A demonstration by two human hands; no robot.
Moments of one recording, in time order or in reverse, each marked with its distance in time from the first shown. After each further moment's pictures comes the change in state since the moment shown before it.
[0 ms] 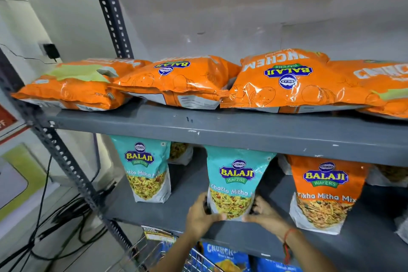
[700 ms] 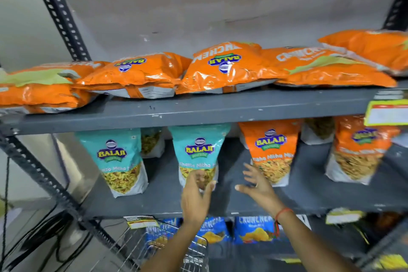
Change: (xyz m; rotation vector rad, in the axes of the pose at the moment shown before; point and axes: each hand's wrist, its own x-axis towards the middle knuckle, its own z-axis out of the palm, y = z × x) left_hand -0.072 0.054 0.052 0.187 0.294 0.383; right_hand -0.099 -0.007 -0.022 0.006 0.396 -0.187
